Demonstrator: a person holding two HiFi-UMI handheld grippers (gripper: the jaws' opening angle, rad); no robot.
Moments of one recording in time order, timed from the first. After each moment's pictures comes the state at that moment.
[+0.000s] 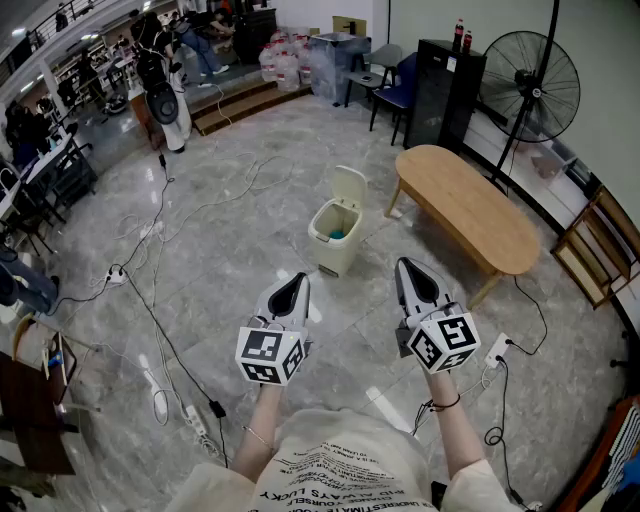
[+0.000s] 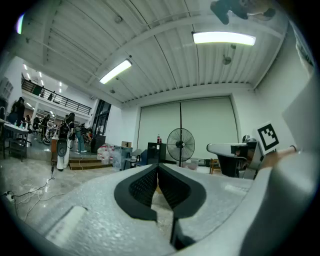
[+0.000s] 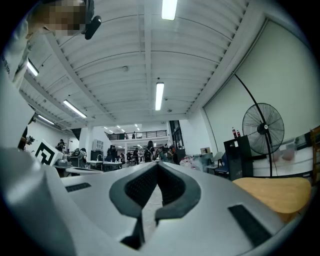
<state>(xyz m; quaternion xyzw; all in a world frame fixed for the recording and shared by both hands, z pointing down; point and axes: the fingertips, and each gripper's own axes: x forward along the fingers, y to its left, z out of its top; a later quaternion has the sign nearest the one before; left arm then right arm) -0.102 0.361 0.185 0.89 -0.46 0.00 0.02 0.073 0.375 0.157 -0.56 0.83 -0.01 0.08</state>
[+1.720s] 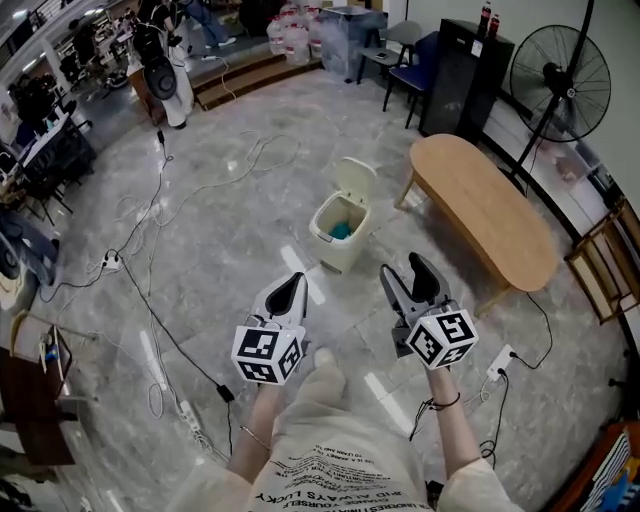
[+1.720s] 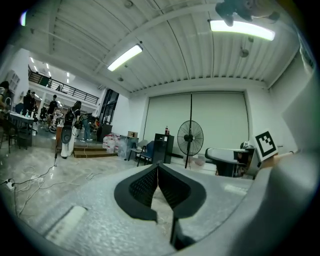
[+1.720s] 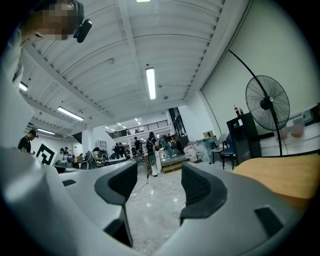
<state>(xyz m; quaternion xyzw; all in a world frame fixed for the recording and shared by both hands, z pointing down) -0.088 0.252 0.238 0.87 -0.48 0.03 0.08 0.091 0.248 0.227 -0.53 0.84 -0.10 0.07</state>
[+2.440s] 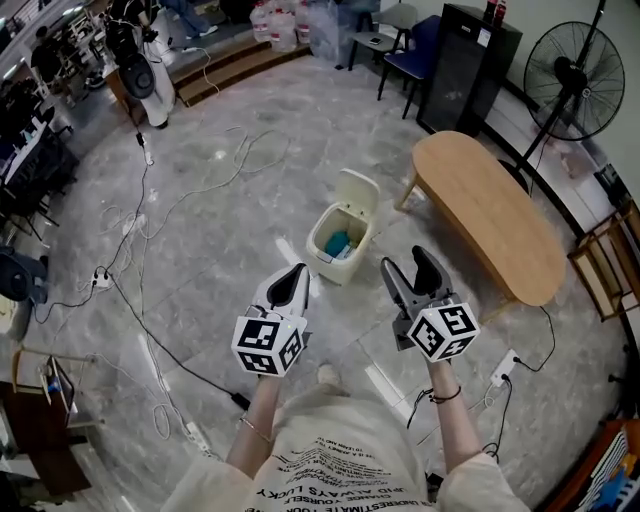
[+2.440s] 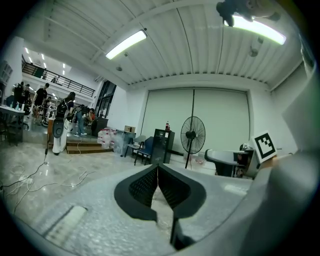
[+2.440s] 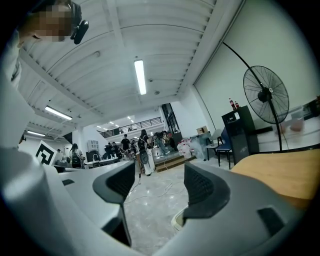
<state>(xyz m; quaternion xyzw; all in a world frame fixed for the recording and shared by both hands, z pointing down) -0.083 0.083 0.255 0.88 -0.46 0.04 0.11 0.095 0.088 0.249 -0.55 0.82 -0.13 0.06</state>
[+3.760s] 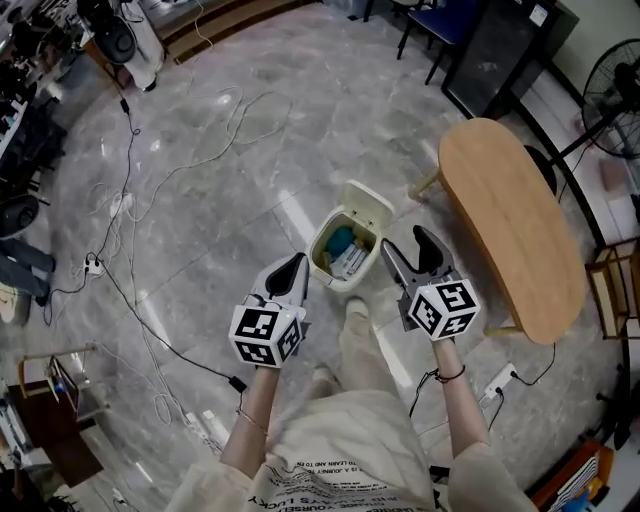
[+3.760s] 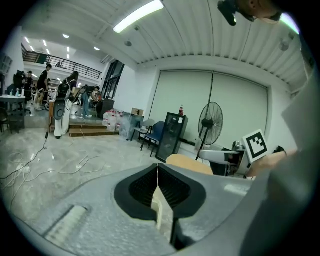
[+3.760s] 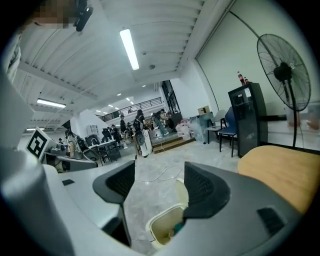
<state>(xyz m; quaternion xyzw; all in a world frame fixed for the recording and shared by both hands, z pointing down) -0.049 -0.130 0.343 0.85 -0.47 0.11 0.19 0.128 -0.155 0.350 -0.52 0.83 -0.19 -0.04</state>
